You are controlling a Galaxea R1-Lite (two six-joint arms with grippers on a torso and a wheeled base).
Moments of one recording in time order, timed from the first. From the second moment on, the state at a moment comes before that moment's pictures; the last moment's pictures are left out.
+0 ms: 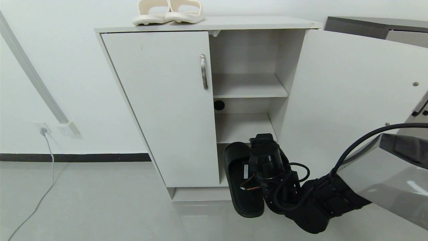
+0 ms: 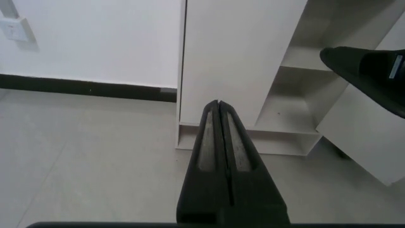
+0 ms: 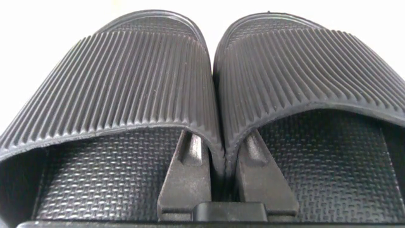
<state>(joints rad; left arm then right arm) 0.00 0.00 0.00 0.00 0.04 -0.11 0.81 2.16 -1.05 -0.77 -0.66 0.29</state>
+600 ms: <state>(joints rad) 0.00 0.00 0.00 0.00 0.04 -0.10 0.79 2.23 -1.12 -0.76 -0.67 0.27</state>
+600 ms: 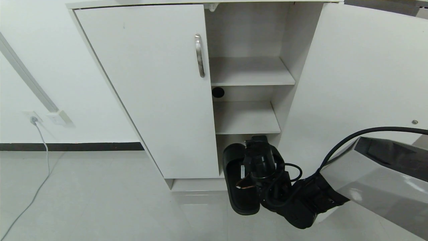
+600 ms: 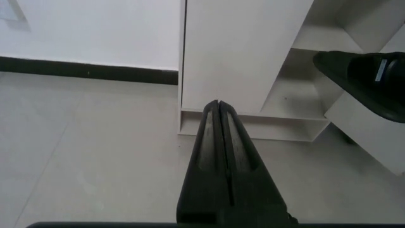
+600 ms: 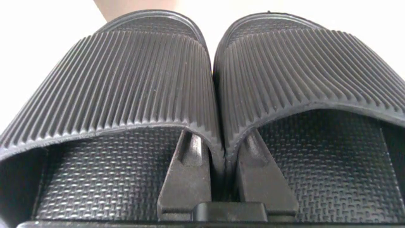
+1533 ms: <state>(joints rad) 0.00 0.00 0.00 0.00 0.04 -0.10 0.76 2.30 -1.08 -1.23 -0.74 0.01</state>
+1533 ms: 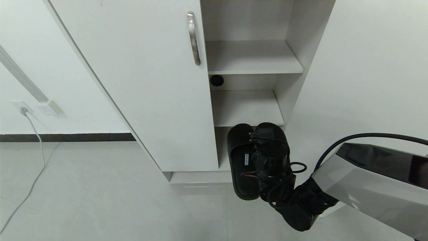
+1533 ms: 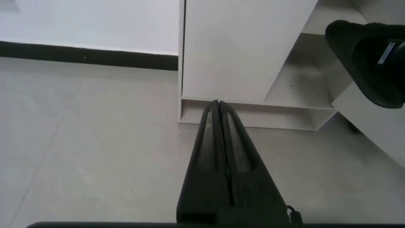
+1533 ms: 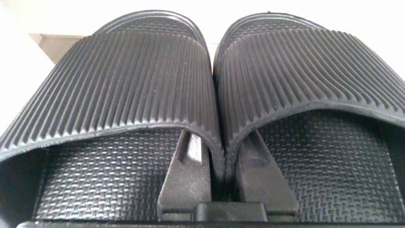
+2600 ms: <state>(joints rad) 0.00 0.00 0.00 0.00 0.04 -0.10 0.74 2.31 -1.08 -1.23 -0.73 0.01</state>
